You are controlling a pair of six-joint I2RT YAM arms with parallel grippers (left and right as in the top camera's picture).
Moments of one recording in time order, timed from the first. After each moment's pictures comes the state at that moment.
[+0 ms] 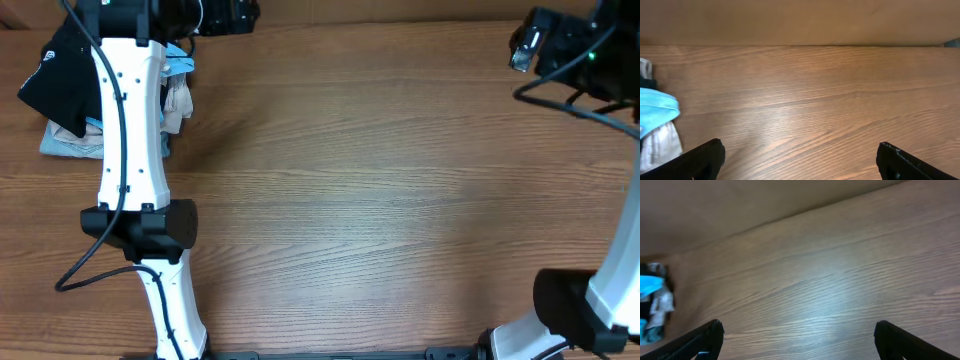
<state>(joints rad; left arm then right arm) -0.04 2.24 2.74 -1.33 0.35 -0.15 -0.03 1.78 2.60 -1.64 -0.07 0.26</state>
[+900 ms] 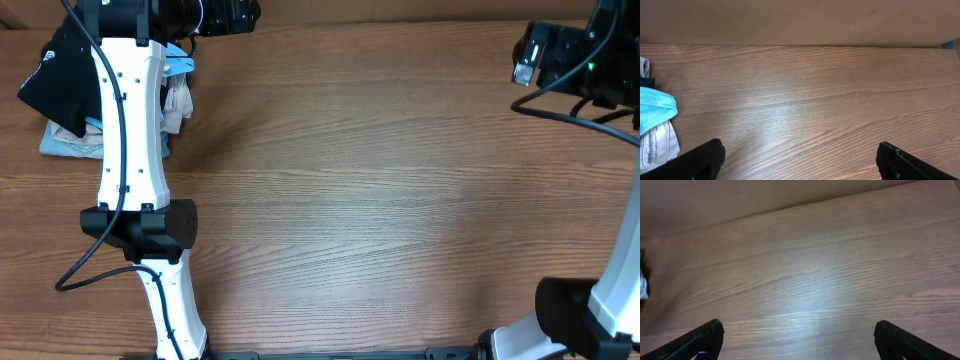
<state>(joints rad) -0.05 2.24 2.74 -1.33 0.36 -0.16 -0.03 1.73 2.51 -1.63 -0.02 0.16</state>
